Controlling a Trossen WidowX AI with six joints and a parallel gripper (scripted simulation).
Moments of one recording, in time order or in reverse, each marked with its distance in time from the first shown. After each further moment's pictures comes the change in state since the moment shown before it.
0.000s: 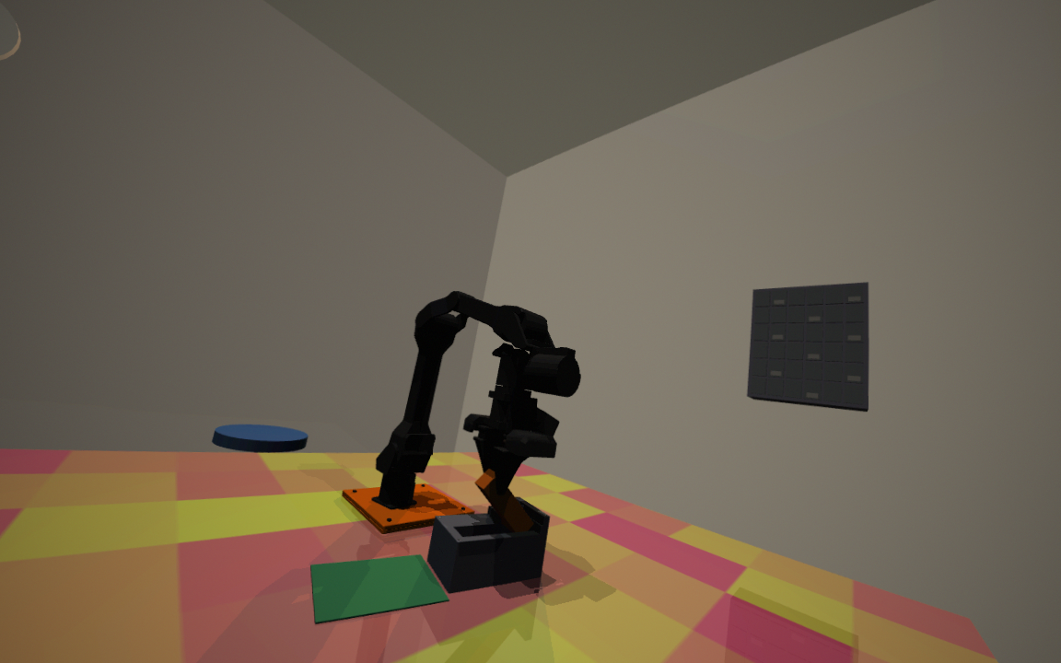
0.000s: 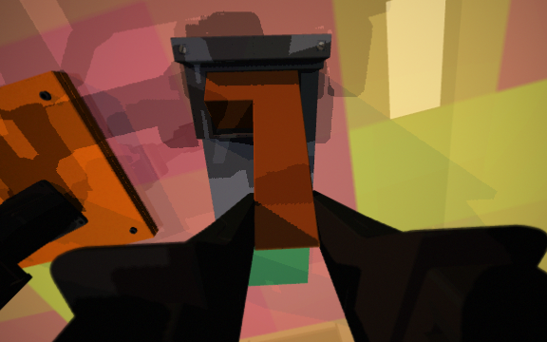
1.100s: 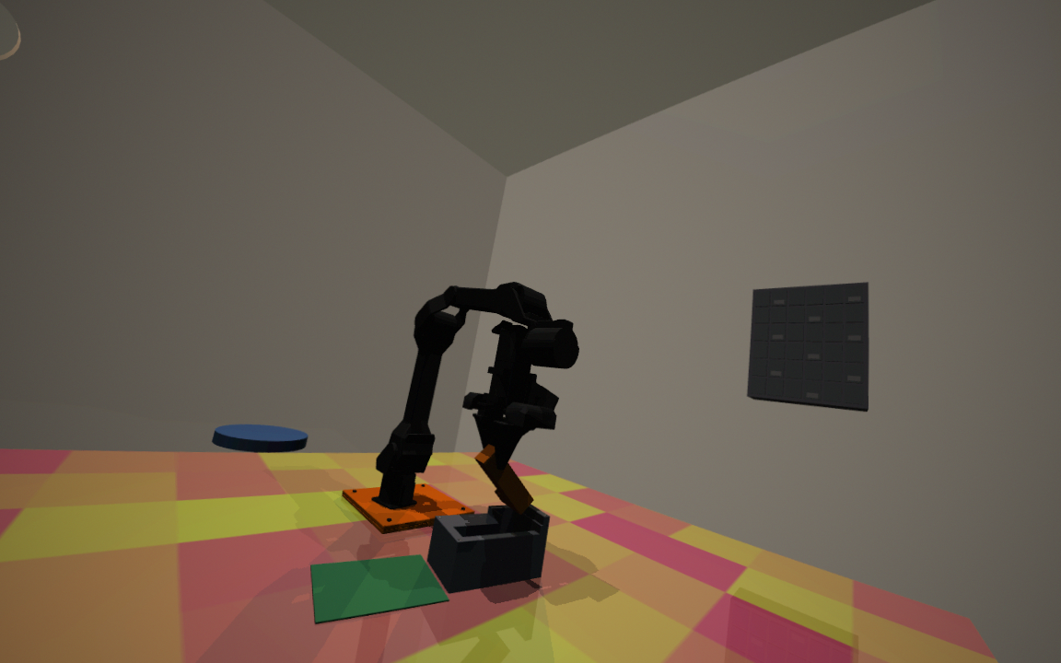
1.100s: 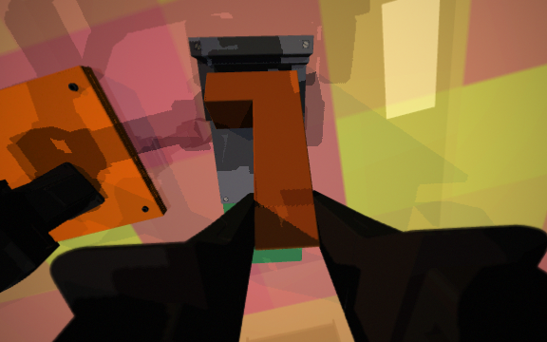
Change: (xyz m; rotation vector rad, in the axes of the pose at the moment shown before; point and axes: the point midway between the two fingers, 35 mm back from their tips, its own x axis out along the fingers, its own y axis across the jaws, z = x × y) arm -0.037 -0.001 -0.009 -0.003 -0.003 -0.007
